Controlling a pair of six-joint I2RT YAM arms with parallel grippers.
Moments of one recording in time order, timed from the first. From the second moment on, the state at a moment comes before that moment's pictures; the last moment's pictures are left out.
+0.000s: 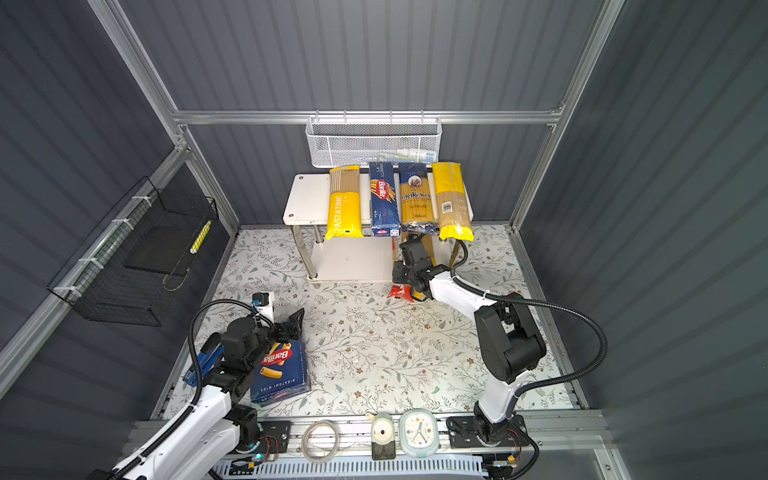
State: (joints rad) left arm -0.27 0.75 0.23 0.18 0.02 -0.14; right arm 0.48 1.77 1.21 -0.19 0.07 0.42
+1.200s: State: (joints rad) left arm -0.27 0.75 0.23 0.18 0.02 -0.14; right arm 0.46 1.61 1.06 -0.01 0.05 0.51
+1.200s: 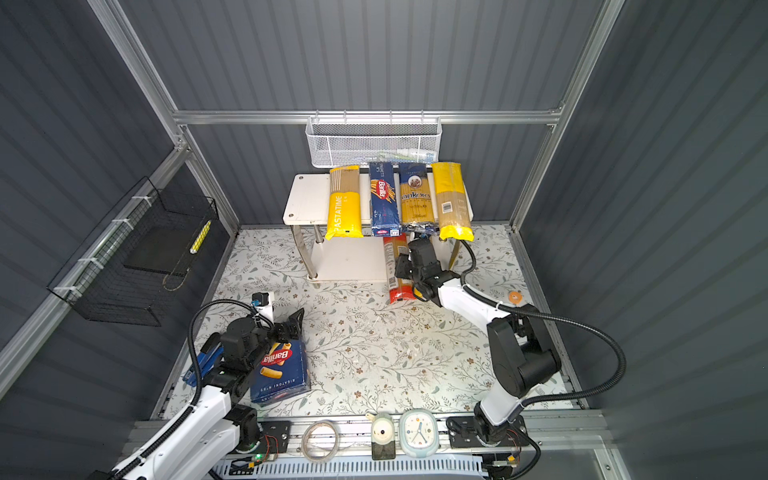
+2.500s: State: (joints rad) left arm -0.27 0.76 0.23 0.18 0.02 -0.14; right arm 0.62 1.43 0.67 0.13 -0.13 0.51
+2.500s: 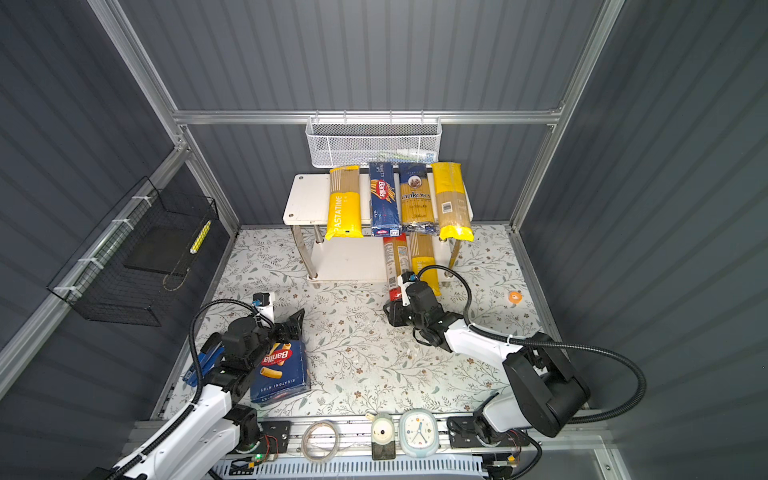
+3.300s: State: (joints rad) left arm -0.27 0.76 0.23 0.18 0.01 -0.14; right arm 0.60 1.52 0.74 0.16 -0.09 0.50
